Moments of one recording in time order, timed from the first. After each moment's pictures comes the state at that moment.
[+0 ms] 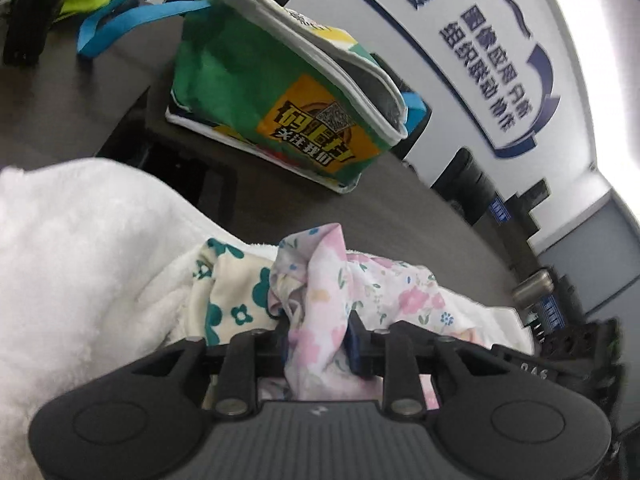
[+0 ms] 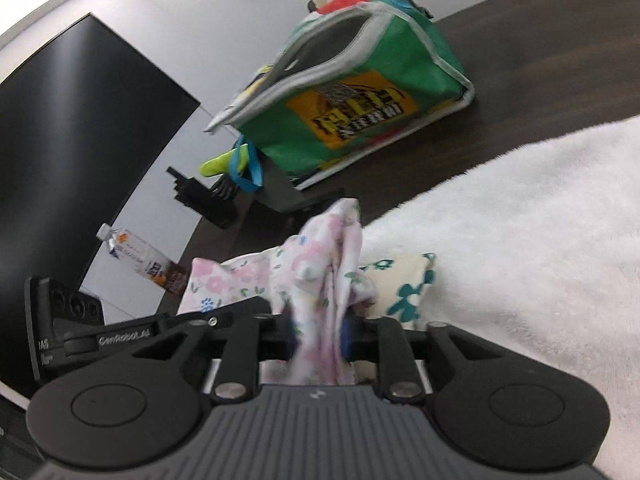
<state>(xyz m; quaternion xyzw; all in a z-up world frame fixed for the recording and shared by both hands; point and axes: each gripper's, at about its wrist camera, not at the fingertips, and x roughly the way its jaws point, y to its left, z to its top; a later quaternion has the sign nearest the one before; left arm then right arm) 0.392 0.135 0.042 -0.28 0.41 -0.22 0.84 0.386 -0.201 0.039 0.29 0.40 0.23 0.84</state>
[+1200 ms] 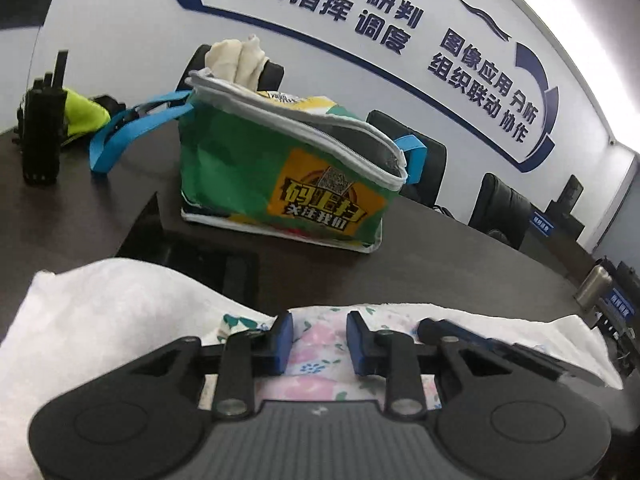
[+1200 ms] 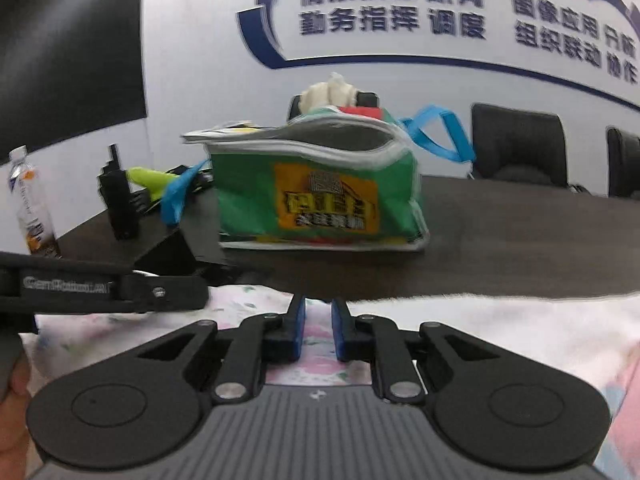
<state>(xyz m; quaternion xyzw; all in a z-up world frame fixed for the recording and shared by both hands) 0.366 0.102 0.051 -0.15 0.29 -0.15 0.93 0.361 -0.116 0.043 0.03 0.23 0.08 0.97</state>
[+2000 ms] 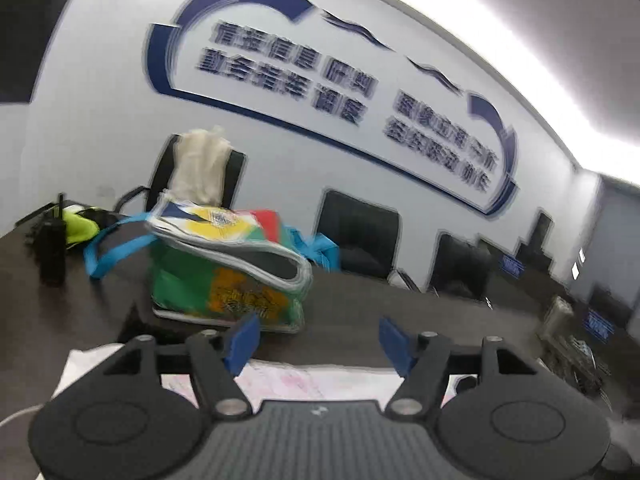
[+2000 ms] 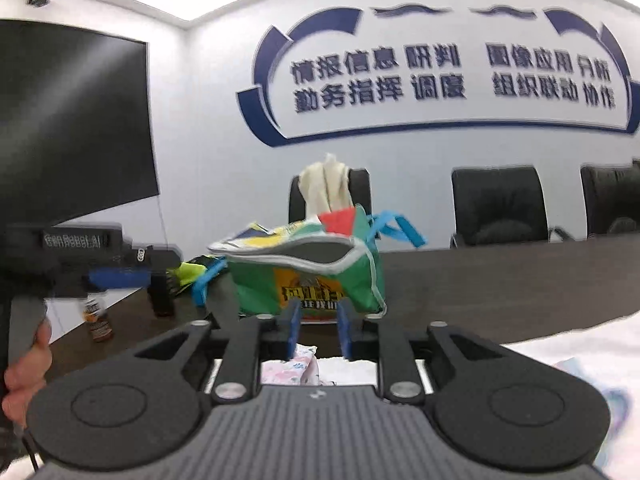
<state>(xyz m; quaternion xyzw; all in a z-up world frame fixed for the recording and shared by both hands) 0.231 0.060 0.185 -0.12 0.20 -0.17 0.96 0.214 -0.183 0.151 0.04 0.13 0.09 0.99</state>
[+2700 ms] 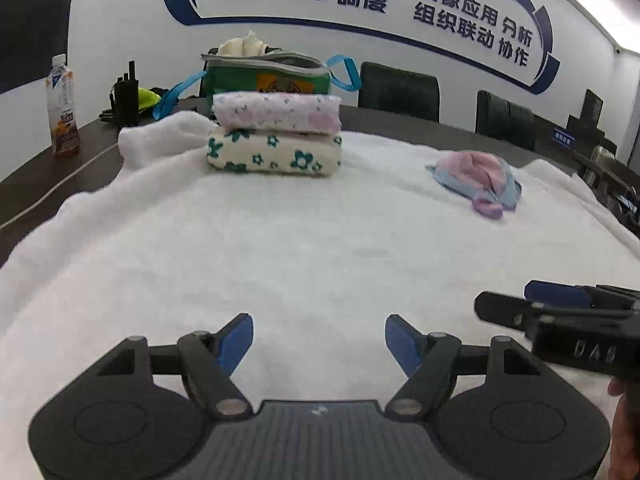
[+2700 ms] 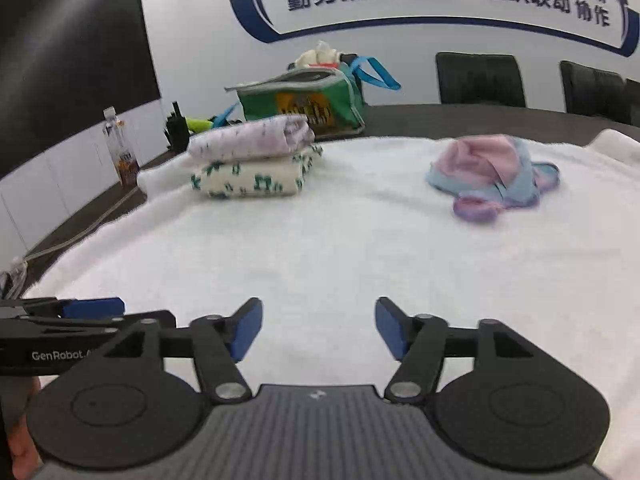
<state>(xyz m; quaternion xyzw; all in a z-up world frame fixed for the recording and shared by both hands) 0.015 -0.002 0.021 -0.03 0.33 -0.08 0.94 0.018 -0.205 0.038 0.05 0.30 0.09 0.95</state>
